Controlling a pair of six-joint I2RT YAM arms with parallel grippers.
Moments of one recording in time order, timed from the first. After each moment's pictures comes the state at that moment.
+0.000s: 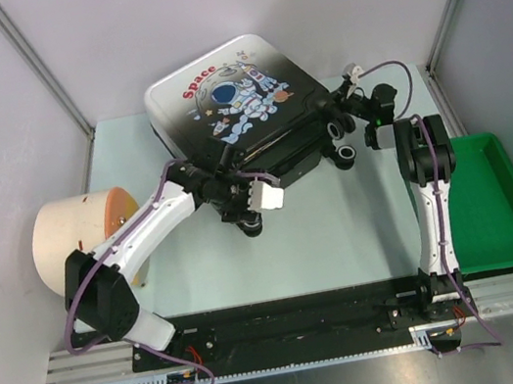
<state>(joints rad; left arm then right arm) -0.62 1.55 1.30 -0.83 0.37 1.20 -0.01 2.43 1.54 1.11 -0.94 0.13</state>
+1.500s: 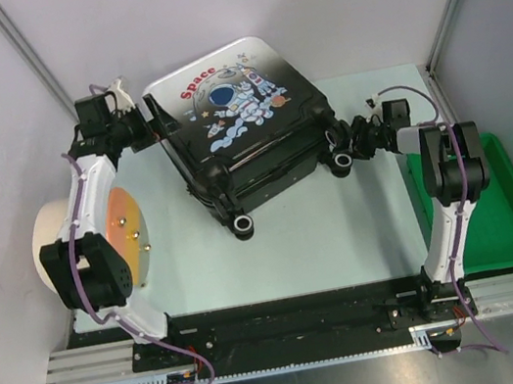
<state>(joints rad) 0.04 1.67 1.56 -0.48 0.55 -0.29 -0.05 2.08 1.23 0.05 -0.70 0.50</state>
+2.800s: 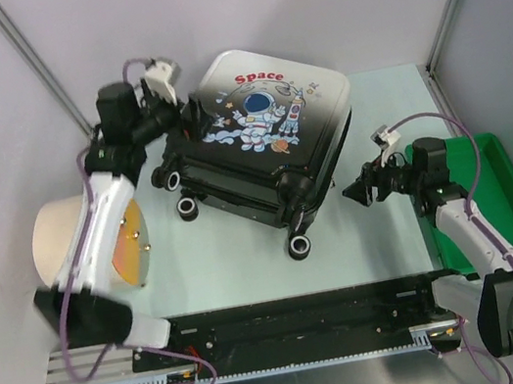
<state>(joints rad) -0.20 1.59 1.68 -0.42 0.47 0.09 0.01 1.02 0.57 -0.06 -0.79 0.02</state>
